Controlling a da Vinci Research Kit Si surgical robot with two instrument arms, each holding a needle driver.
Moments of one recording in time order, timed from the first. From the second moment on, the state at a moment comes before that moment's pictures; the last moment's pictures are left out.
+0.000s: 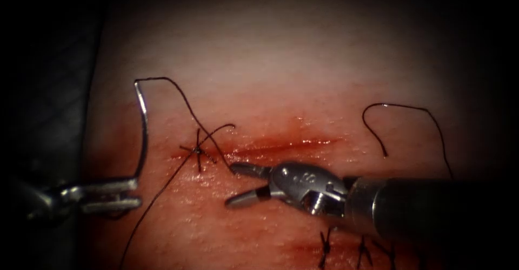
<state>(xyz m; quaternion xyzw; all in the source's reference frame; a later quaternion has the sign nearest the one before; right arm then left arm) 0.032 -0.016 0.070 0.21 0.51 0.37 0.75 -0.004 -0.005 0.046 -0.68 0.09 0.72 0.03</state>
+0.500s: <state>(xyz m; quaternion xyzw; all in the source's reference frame) 0.032 -0.015 0.070 0.22 0.49 0.41 0.74 -0.004 -0.006 0.046 -0.69 0.09 0.72 0.03</state>
